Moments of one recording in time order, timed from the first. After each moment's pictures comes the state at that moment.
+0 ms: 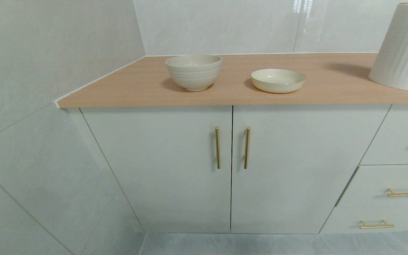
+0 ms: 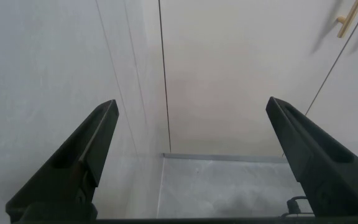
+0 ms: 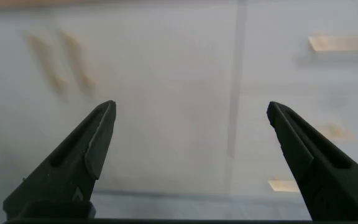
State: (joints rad) left arm 0.00 0.00 0.00 0.00 0.03 0.00; right arm 0.02 0.10 -0.26 0.02 0.11 0.08
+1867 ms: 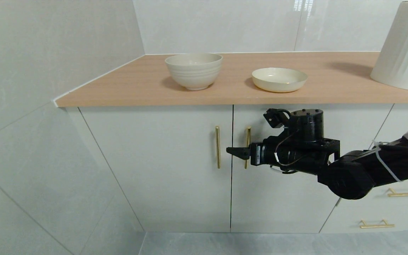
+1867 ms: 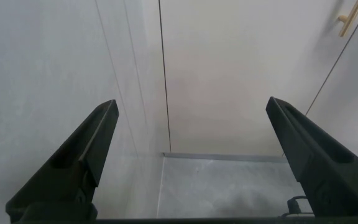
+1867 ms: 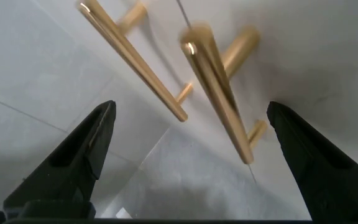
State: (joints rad) left arm 0.00 0.00 0.00 0.00 0.03 0.00; right arm 0.55 2.01 -1.07 -0.69 0.25 0.28
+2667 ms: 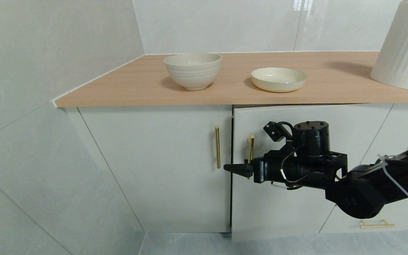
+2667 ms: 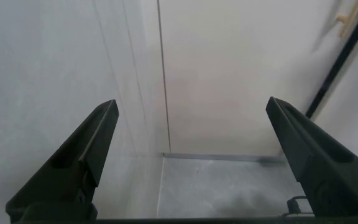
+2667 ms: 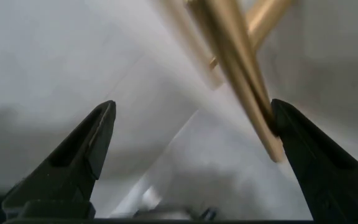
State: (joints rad) left arm 0.00 0.00 0.00 0.00 0.03 0.00; right arm 0.60 1.96 -0.91 -0.77 0.43 0.34
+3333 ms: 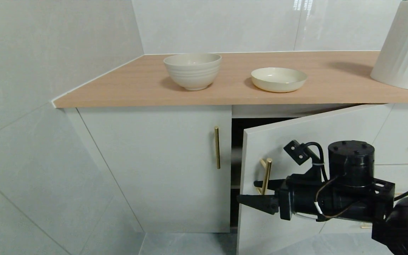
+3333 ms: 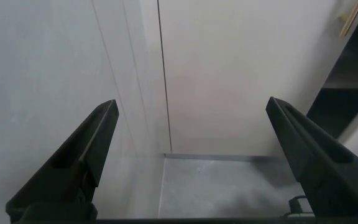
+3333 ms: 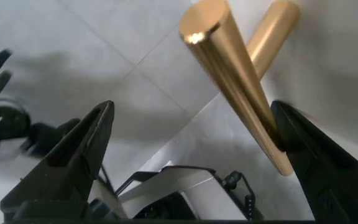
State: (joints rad) left arm 0.00 0.00 0.00 0.00 0.03 0.01; right arm 0.64 1.79 -0.57 -0.95 0.52 0.33
